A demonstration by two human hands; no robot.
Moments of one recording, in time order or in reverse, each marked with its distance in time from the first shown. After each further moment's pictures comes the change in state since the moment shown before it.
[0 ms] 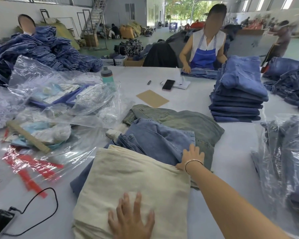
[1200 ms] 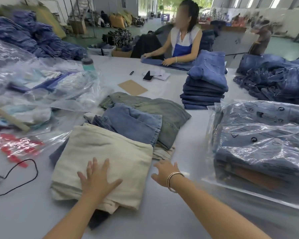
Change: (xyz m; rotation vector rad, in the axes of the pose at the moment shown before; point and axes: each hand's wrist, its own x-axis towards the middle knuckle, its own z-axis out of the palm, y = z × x) left_hand -0.005 0.009 -0.033 0.249 -0.313 -0.027; right_hand -0.162 0.092 0.026 0.169 -0.195 -0.386
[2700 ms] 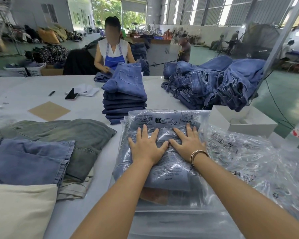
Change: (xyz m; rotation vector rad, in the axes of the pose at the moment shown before) left_hand -0.021 0.502 -0.042 -0.124 0.112 0.641; right_hand -0.094 0.361 -0.139 0.100 0.558 0.526
